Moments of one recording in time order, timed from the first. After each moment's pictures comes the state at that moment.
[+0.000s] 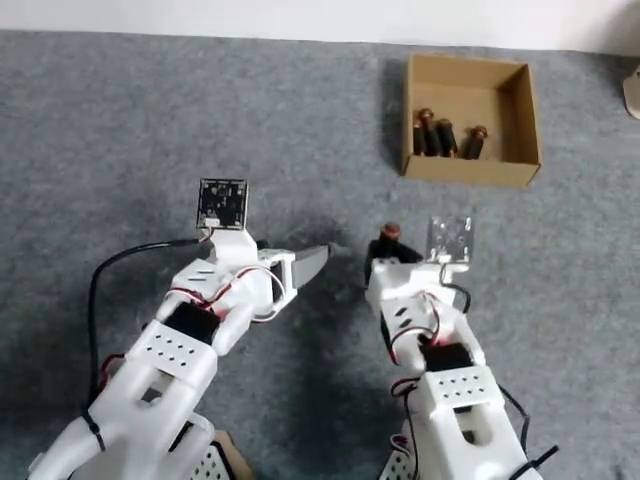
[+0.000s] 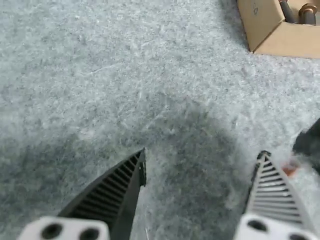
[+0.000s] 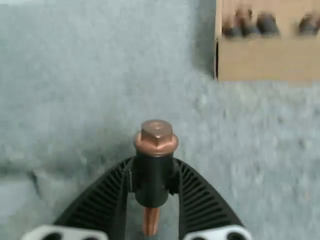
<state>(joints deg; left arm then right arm) 16.6 -44.3 70.4 23.3 23.0 -12.5 -56.3 83.6 7.2 -8.8</state>
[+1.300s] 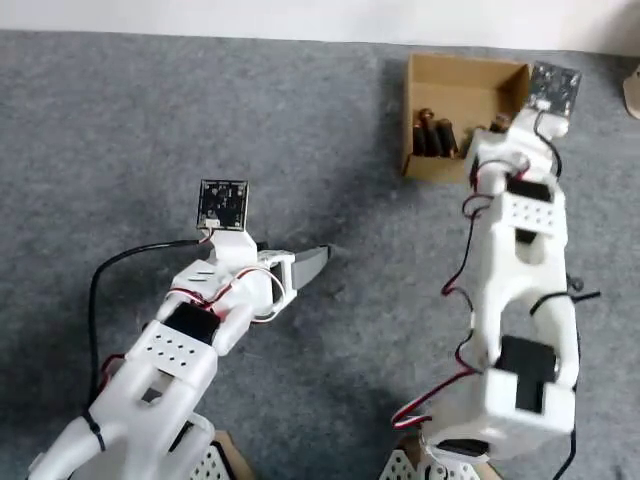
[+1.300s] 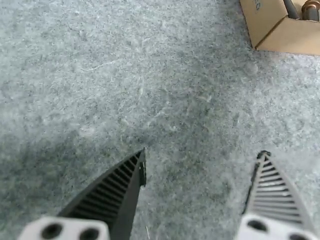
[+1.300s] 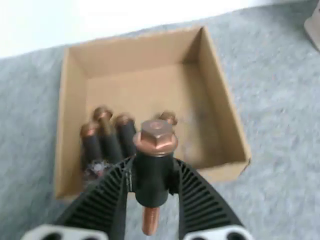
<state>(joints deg) 16.6 -44.3 70.4 23.3 22.9 10.8 3.9 13.1 22.3 -0.3</state>
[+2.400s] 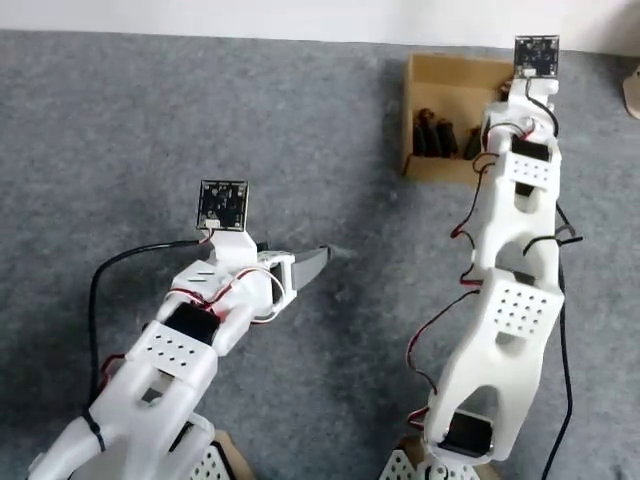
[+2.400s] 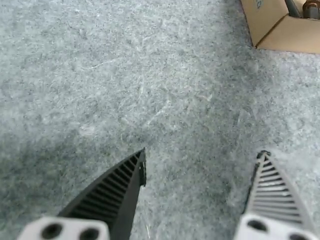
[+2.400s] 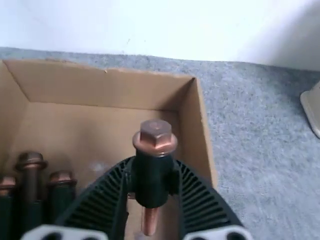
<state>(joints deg) 16.6 -44.3 70.5 23.3 22.9 13.0 46.0 -33.6 22.3 15.3</state>
